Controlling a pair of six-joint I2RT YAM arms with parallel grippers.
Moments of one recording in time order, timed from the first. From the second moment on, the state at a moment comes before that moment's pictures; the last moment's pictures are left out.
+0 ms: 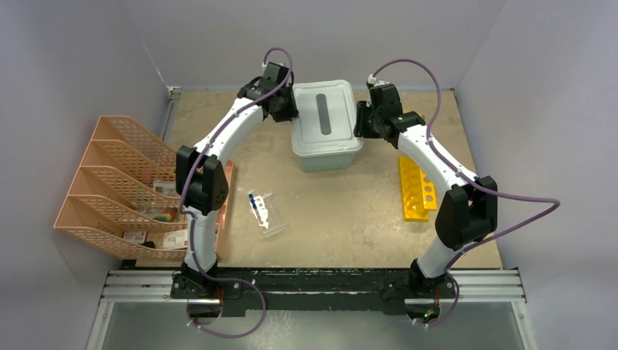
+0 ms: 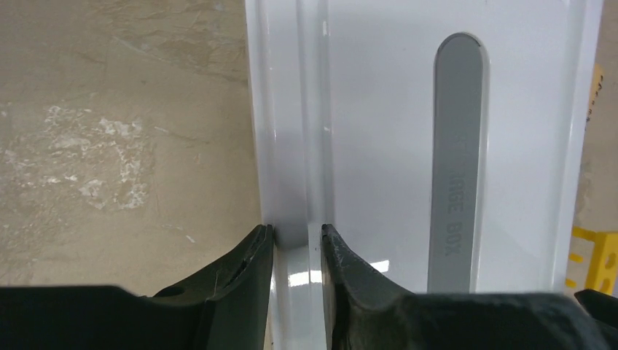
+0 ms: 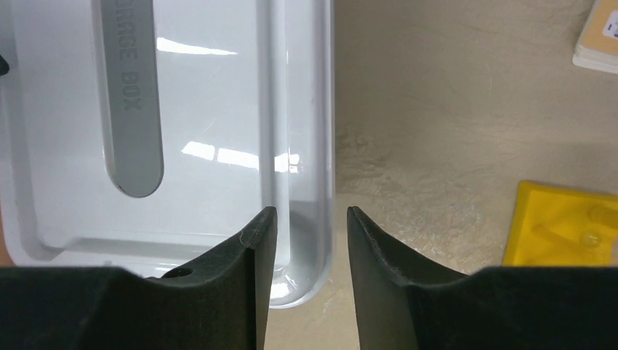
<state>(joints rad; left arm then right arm) -0.43 2.09 2.01 -0.73 -0.06 -0.60 0.35 1.66 1.46 -0.54 0.08 0.32</state>
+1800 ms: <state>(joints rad) -0.40 1.46 1.61 -0.66 -0.21 -0.55 0.32 1.11 1.37 -0.77 0.24 0.32</state>
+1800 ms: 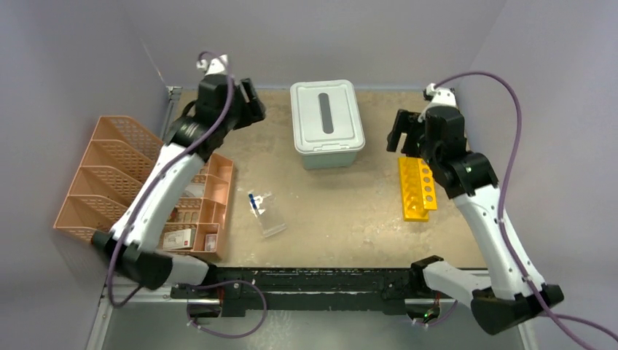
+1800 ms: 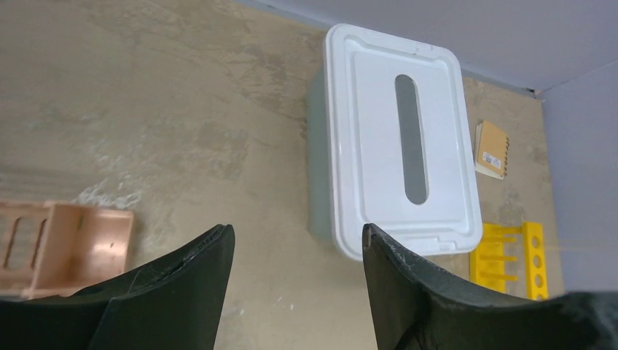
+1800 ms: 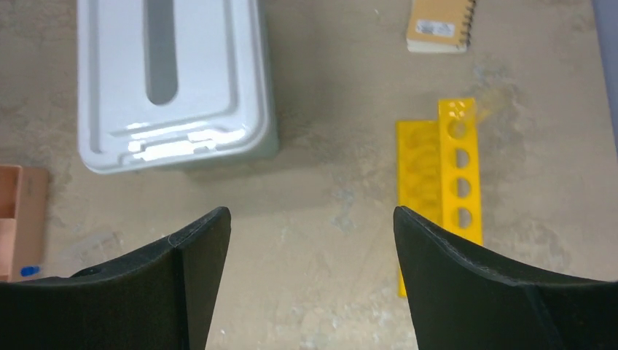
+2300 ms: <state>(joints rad) -0.40 0.85 1.37 -0.87 -0.43 -0.56 0.32 0.75 1.24 -0.99 0.33 0.37</state>
